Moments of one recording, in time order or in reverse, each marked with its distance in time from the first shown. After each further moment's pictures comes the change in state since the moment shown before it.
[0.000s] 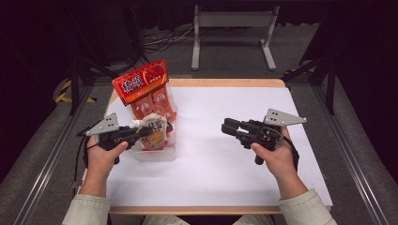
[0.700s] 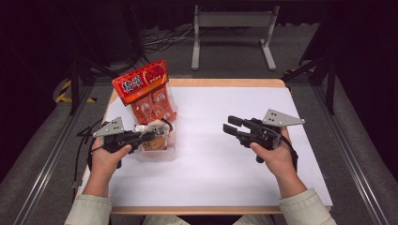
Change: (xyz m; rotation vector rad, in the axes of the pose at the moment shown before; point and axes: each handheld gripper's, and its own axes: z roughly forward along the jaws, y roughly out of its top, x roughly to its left) left arm 0.001 -0.015 0.009 0.069 -0.007 -0.047; right arm -0.011 -0.010 0.001 0.028 -0.091 -0.038
